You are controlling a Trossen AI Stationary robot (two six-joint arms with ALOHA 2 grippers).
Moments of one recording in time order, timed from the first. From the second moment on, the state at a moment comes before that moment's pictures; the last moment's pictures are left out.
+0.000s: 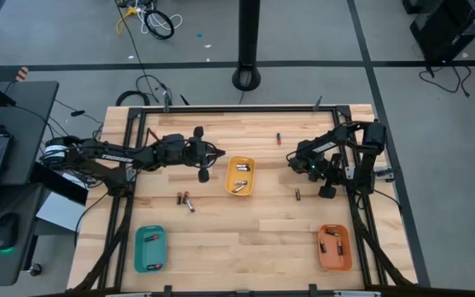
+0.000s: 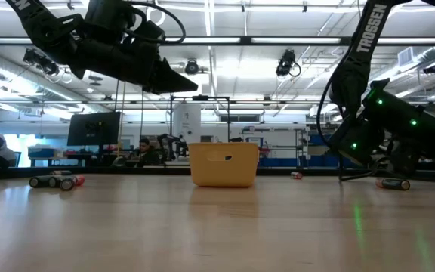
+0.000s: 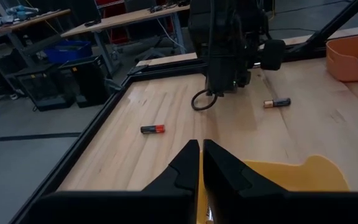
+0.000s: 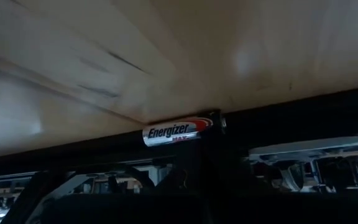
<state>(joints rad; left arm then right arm) 0.22 1.31 0.50 0.62 0.02 0.21 -0.34 1.87 0.70 -1.31 -0.07 0.12</state>
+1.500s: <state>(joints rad) 0.22 1.31 0.50 0.60 0.01 0.20 -0.02 1.31 0.80 -1.14 -0.03 1.10</state>
